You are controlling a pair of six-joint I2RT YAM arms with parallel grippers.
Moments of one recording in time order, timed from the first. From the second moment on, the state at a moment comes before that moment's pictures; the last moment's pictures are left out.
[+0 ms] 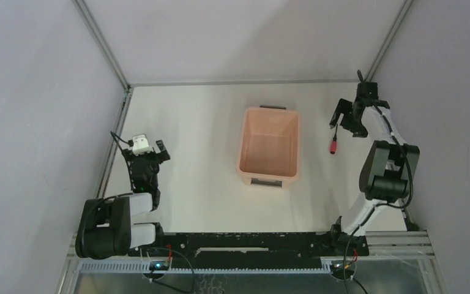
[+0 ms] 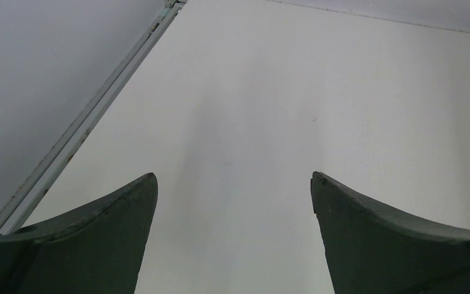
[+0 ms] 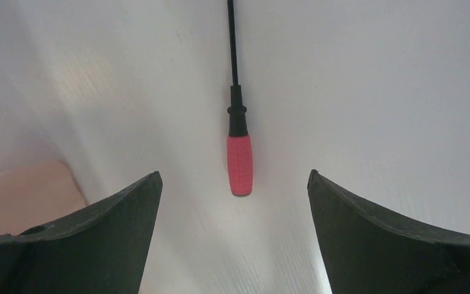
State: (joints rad) left arm 0.05 1.26 0.16 1.02 -0.21 -0.04; right arm -0.20 1.71 1.38 -0.70 -0.01 0.23
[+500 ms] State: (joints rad) left arm 0.05 1.26 0.16 1.02 -0.21 -0.04; right arm -0.19 2.01 1.43 -0.73 0.01 0.22
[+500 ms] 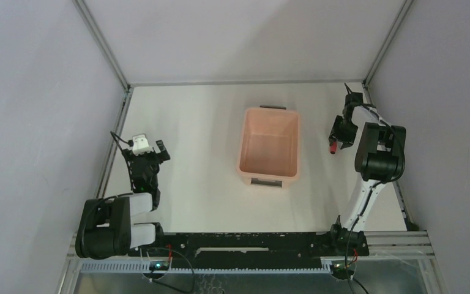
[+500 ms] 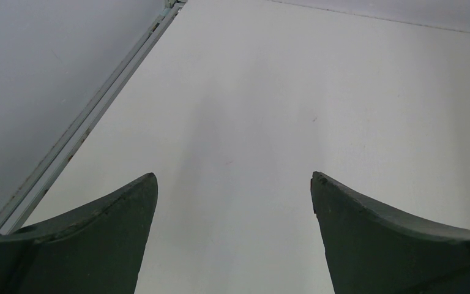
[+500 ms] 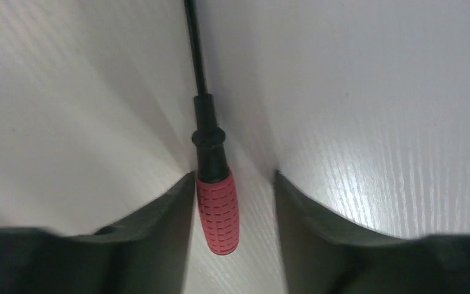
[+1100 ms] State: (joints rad) left arm 0.05 1.26 0.16 1.02 -0.21 -0.04; right arm -0.17 1.92 1.56 -0.91 0.06 0.17
